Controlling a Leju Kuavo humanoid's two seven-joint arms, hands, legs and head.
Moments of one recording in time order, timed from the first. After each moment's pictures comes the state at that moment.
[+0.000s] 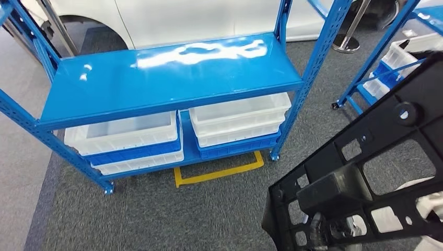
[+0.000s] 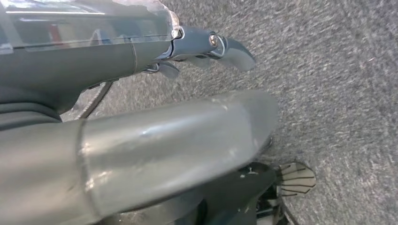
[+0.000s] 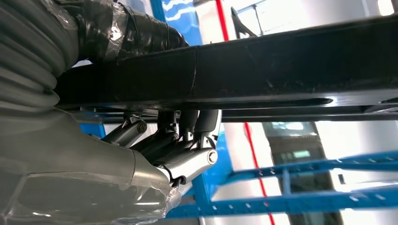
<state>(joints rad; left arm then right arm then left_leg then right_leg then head) -0.03 -0.02 -0.66 -0.13 0.52 0.28 -0.28 0.58 0.24 0.19 -1.94 0.03 0.00 -0.65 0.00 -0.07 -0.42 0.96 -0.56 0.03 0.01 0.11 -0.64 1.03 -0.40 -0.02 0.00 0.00</state>
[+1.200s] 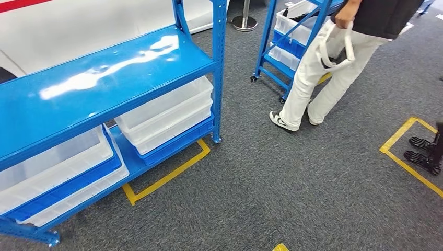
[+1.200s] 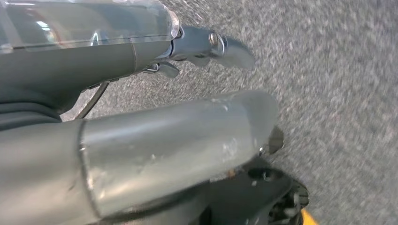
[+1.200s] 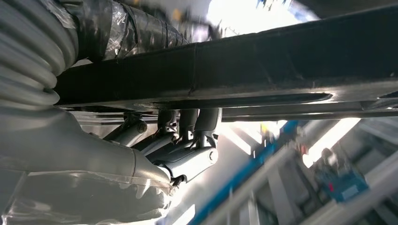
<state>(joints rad) -0.02 -0.02 -0.73 -0.13 0.61 0.27 -0.29 0.64 0.35 -0.23 -2.30 1.01 -0.70 -0.37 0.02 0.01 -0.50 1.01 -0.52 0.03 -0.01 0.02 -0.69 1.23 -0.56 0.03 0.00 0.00</state>
